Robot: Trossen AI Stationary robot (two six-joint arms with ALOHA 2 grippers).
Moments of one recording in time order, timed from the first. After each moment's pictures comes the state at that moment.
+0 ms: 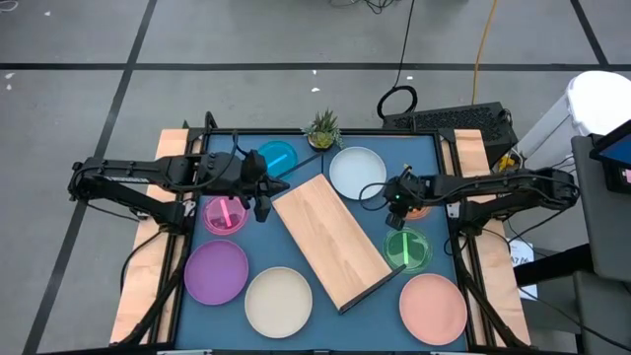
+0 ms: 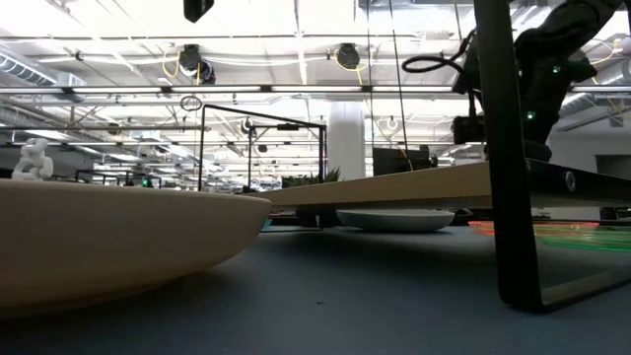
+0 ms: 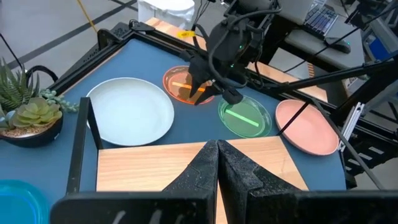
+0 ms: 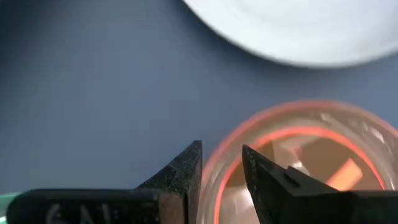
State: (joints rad) left arm -0.05 1.16 1.19 -0.50 -0.19 -0.40; right arm -0.20 1.18 0.49 -0.49 0.14 0.22
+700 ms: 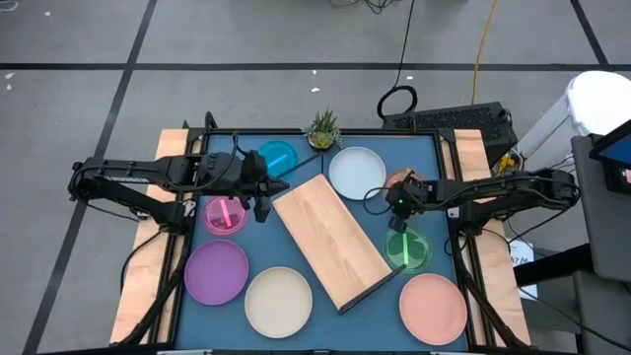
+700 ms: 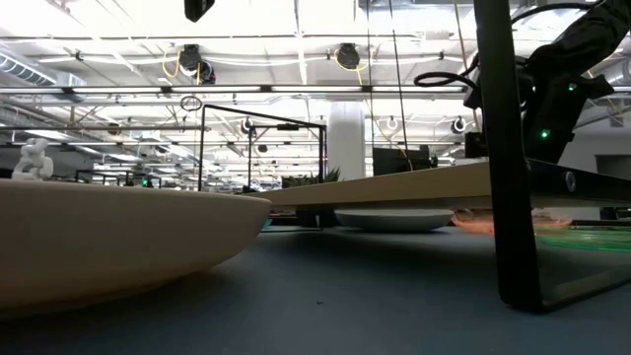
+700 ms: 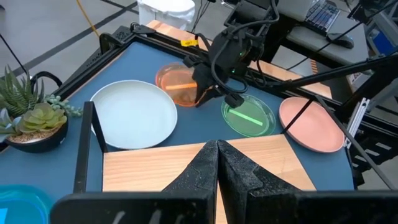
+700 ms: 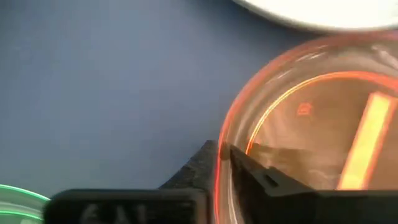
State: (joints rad) left arm -0.05 1.16 1.19 -0.50 -0.19 -0.36; right arm -0.20 1.18 0.38 -0.39 0.16 0.21
